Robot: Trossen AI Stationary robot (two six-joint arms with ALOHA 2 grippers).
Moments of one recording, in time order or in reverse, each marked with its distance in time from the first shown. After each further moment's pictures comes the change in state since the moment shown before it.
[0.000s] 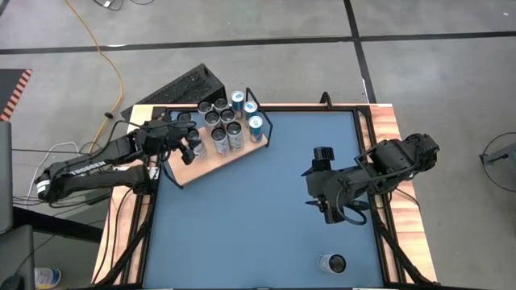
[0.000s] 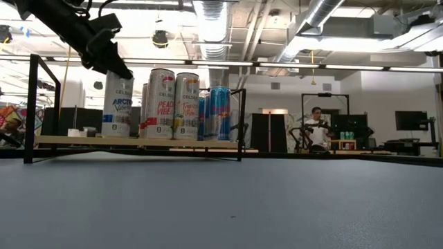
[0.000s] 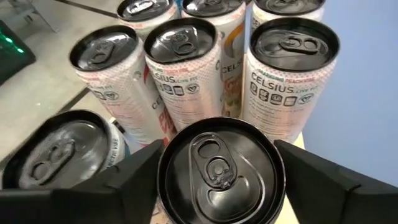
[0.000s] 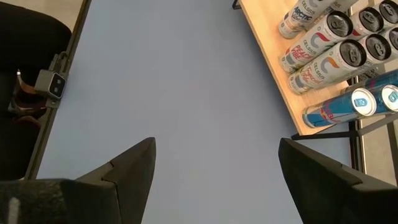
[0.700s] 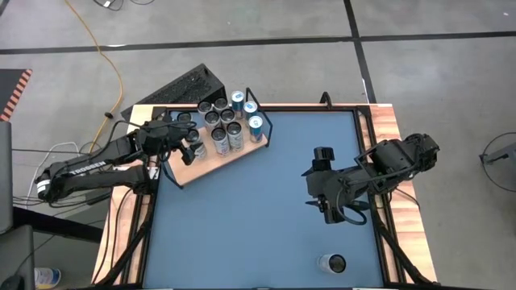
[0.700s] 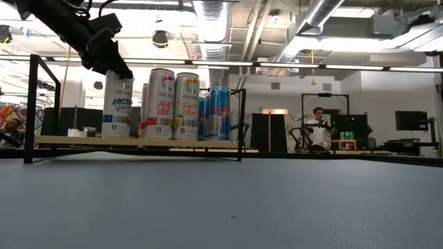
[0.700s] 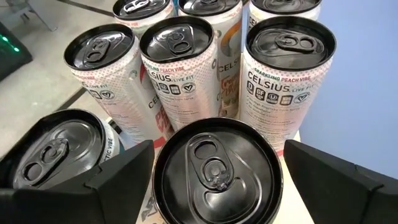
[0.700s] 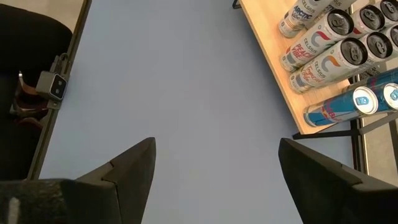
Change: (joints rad) left arm 0.000 0.001 -0.001 0.001 0.005 -0.005; right arm 0.002 0.000 0.000 0.000 -0.001 0.011
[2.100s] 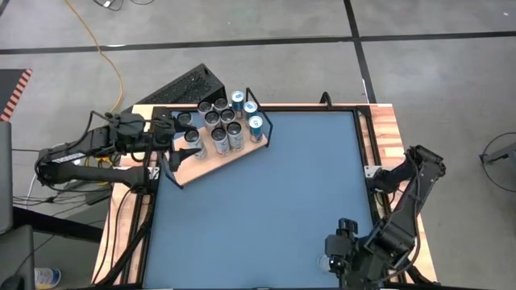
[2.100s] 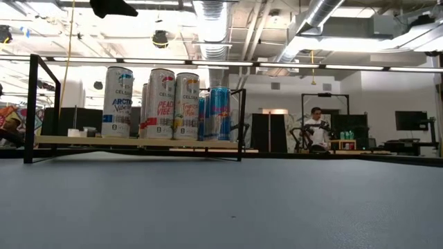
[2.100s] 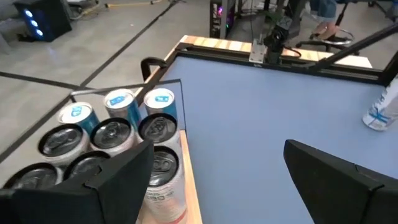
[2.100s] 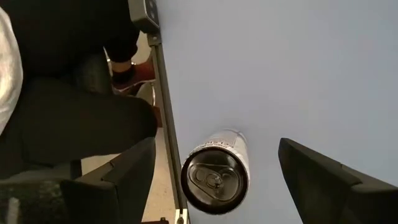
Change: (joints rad) left arm -0.261 0.059 0.389 -0.142 0.106 -0.056; right arm 0.441 -0.031 -0.590 0.393 -0.127 0.862
